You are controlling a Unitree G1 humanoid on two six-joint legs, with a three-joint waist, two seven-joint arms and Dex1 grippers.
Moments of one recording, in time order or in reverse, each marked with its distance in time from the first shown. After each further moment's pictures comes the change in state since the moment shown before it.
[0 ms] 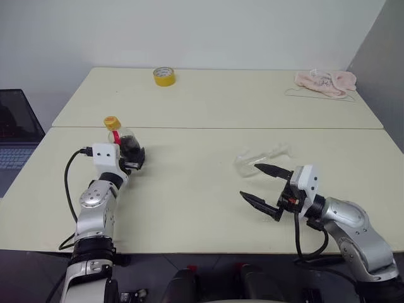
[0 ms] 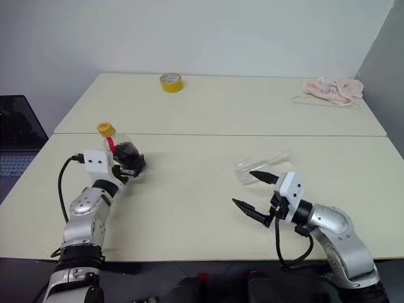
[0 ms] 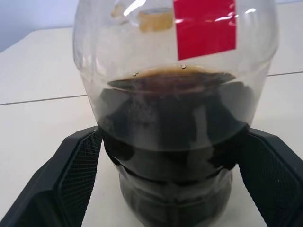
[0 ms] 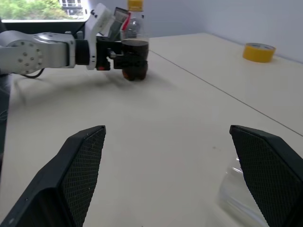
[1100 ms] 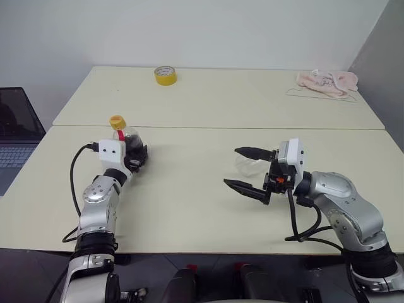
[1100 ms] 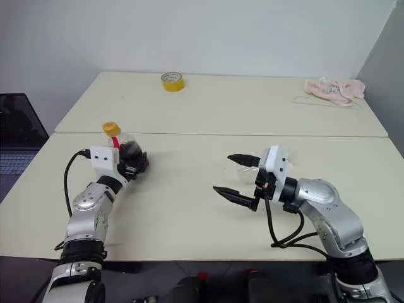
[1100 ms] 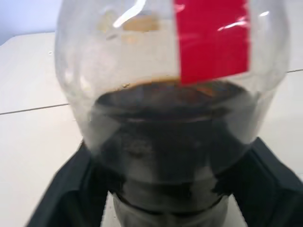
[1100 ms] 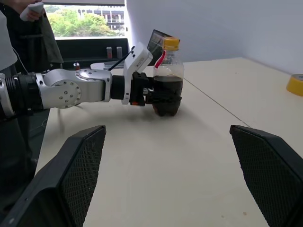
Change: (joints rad) left arm -0.027 0.001 -0.022 0.029 0.010 -0.012 -0.059; right arm -0.248 0.046 0.038 0.042 0.095 0.157 0.019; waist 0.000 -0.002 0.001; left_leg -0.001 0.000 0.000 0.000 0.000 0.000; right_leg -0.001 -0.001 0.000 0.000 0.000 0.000
